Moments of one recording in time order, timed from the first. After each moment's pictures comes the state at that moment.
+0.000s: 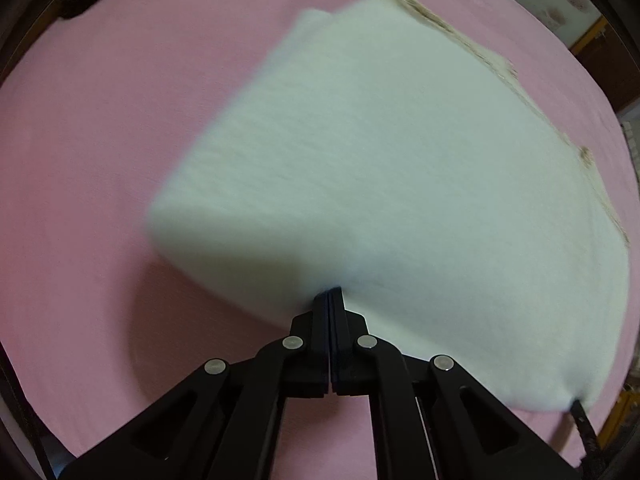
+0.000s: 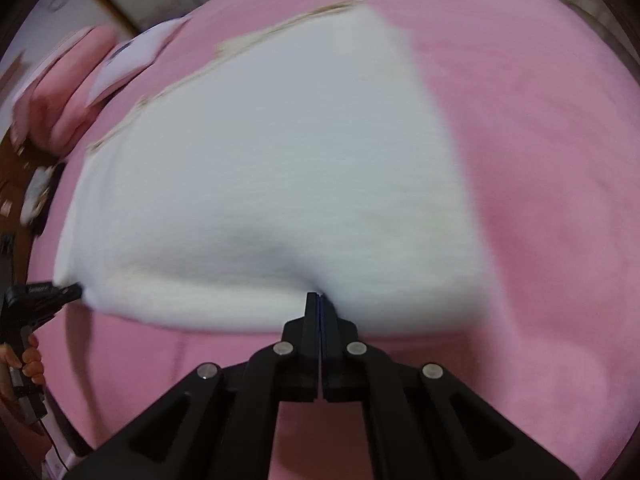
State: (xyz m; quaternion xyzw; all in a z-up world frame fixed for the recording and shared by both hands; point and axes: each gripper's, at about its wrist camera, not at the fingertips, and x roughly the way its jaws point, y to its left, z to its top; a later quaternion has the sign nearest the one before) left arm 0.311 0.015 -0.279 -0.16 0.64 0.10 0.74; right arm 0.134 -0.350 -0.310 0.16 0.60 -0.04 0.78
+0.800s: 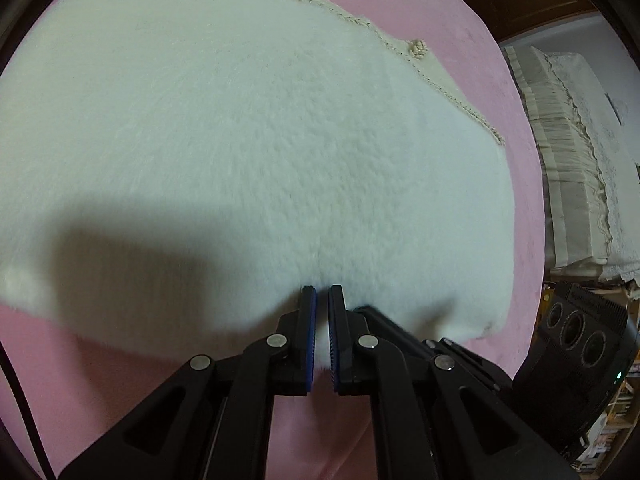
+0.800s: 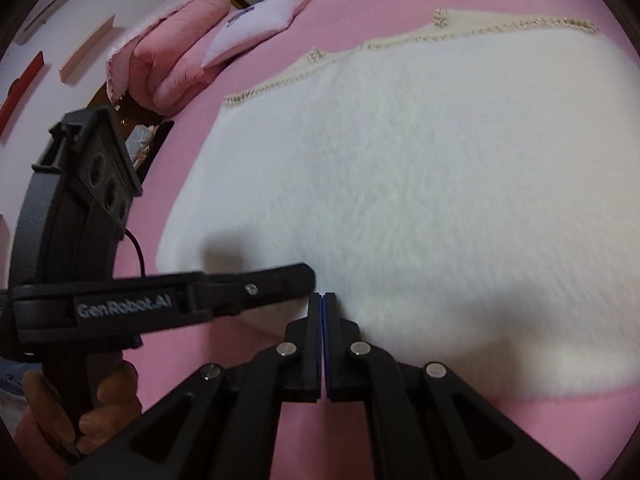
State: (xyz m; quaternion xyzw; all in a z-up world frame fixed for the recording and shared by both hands) left arm 0.340 -0.110 -0.287 -0.22 0.67 -0.17 0.69; right arm 0.210 -0.175 -0.321 0.21 0.57 0.19 0.77
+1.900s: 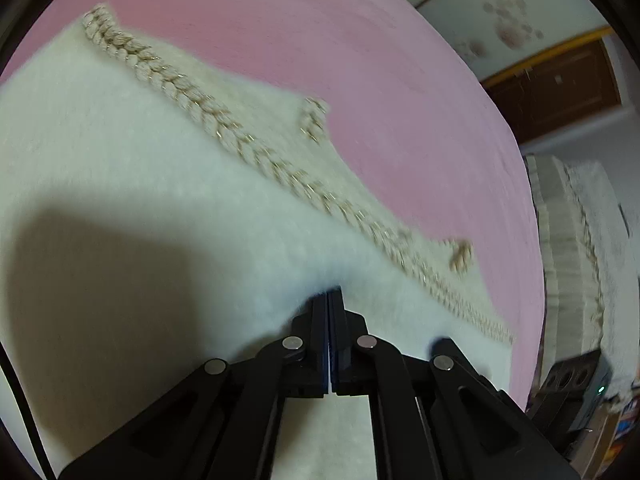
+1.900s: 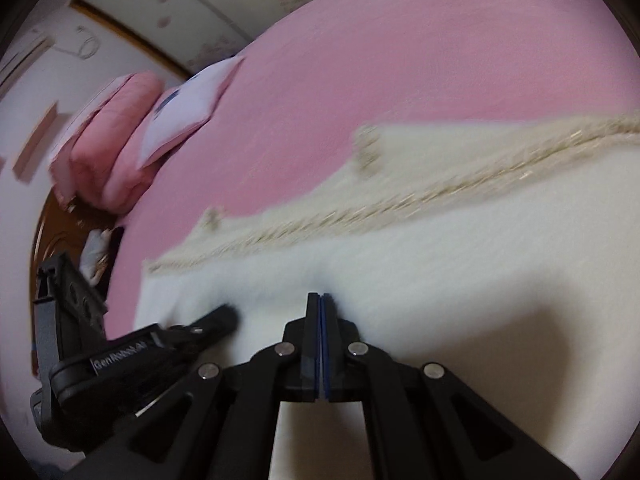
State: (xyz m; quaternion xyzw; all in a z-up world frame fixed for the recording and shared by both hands) left arm 0.497 -0.104 -0.308 -0.33 0.57 -0.06 0.75; right arm 0.367 -0.280 -0.355 0.28 0.52 0.06 0.80
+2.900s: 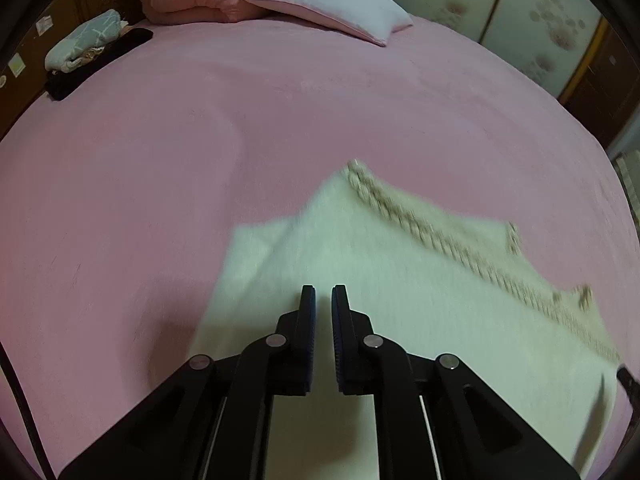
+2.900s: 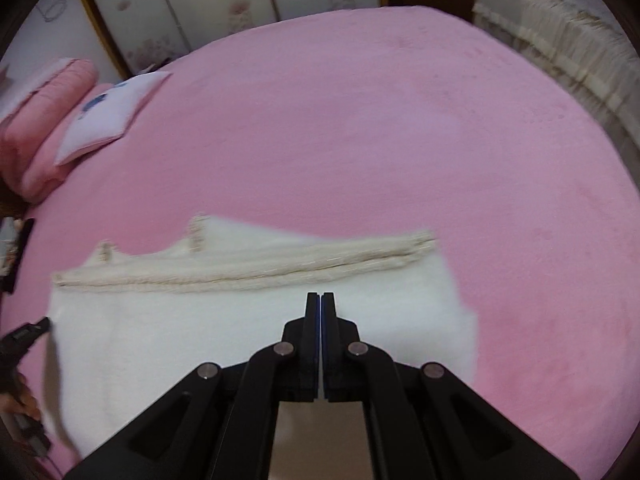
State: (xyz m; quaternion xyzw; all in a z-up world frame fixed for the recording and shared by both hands) left arm 0.466 0.009 -0.245 -0.14 0.54 0.11 0.82; right arm 0.347 -0.333 -0.285 0.14 0.54 -0.03 0.83
